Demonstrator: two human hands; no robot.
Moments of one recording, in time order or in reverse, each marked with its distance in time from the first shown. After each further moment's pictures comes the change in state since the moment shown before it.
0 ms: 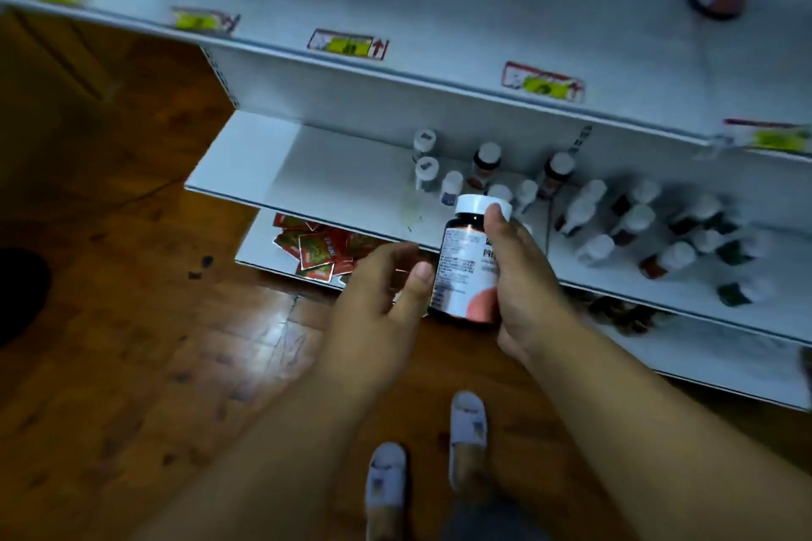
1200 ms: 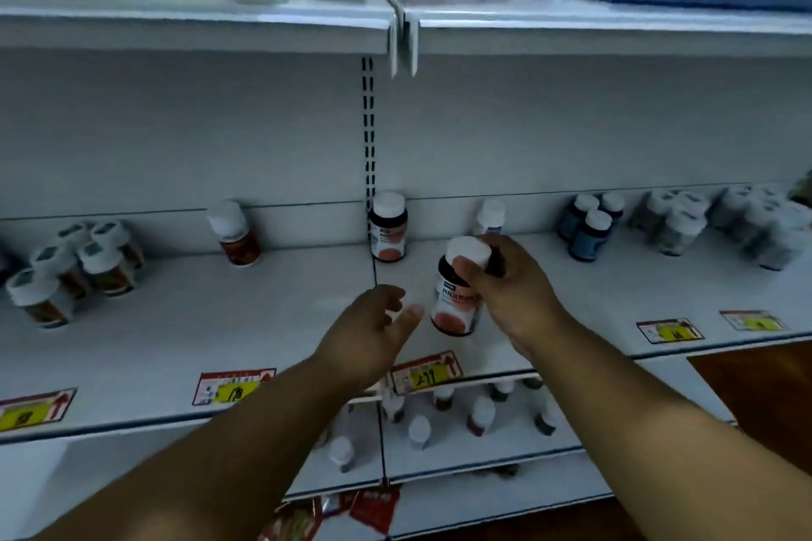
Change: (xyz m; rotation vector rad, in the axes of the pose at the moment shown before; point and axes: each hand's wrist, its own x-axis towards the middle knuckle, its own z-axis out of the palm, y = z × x) left_hand 0.174 0.275 0.231 0.350 -0.403 0.389; right_hand 0.051 -0.317 -0.245 -0.499 0.396 -0.583
